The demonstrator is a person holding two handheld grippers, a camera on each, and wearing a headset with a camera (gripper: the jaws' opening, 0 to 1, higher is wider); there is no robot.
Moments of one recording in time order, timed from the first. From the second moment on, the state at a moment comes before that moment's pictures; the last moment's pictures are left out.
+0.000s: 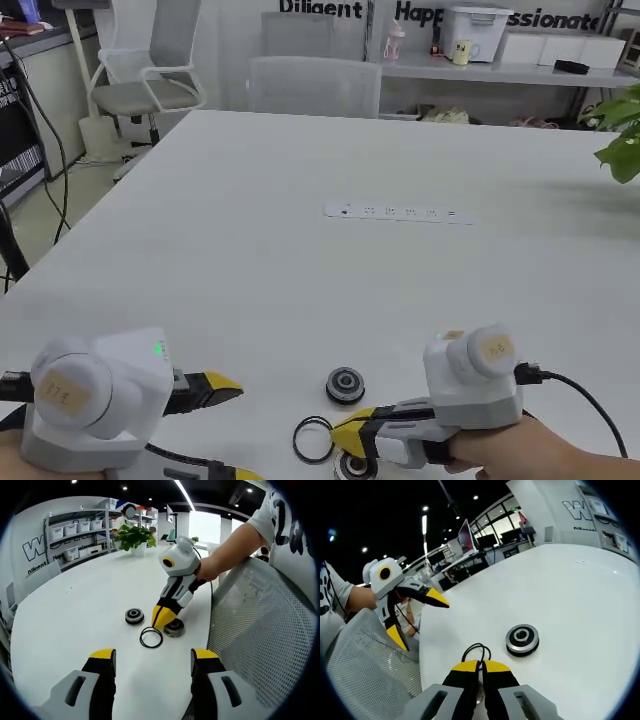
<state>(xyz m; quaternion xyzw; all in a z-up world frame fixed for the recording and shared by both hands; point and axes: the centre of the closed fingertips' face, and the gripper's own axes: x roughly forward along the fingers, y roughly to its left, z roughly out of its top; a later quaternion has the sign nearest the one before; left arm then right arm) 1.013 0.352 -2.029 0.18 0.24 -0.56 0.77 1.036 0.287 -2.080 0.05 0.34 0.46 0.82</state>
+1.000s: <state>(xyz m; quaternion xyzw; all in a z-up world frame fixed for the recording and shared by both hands) 1.027 0.344 -2.020 0.18 0.24 -0.56 0.77 1.051 0.260 -2.054 0.06 0.30 0.45 0.84</state>
